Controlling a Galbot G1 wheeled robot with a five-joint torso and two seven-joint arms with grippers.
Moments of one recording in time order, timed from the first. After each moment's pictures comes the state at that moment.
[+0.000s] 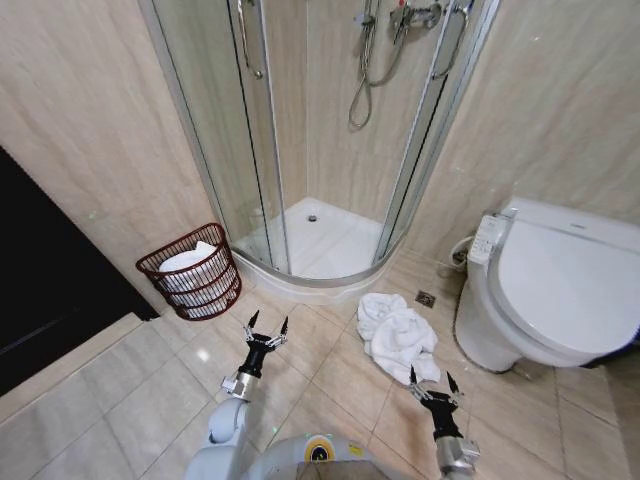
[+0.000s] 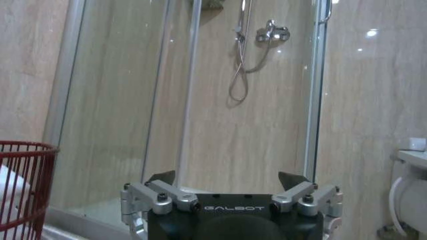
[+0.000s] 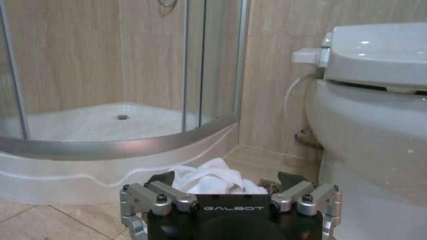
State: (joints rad) left arm 1.37 -1.49 -0.49 -1.54 -0.23 -0.53 0.37; right arm -1.71 1.61 0.82 1.66 0.10 0.43 -0.10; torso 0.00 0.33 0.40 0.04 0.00
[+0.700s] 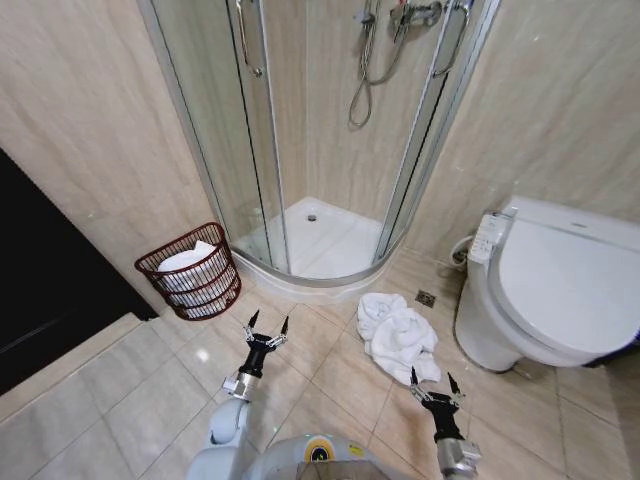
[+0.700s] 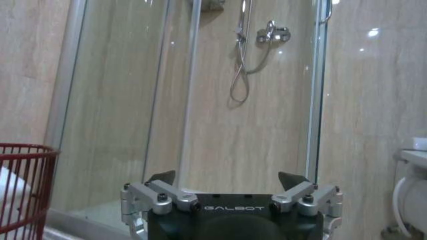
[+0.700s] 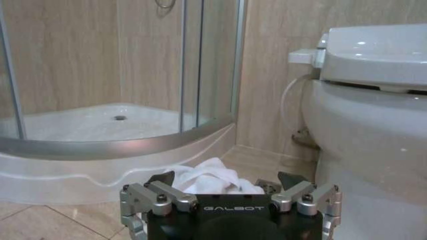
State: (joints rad) left arm 1.37 -1.50 -0.49 -1.55 -0.22 -0.55 0.35; right arm -1.72 1.61 0.82 1.66 0.10 0.44 -0.10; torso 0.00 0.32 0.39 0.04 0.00
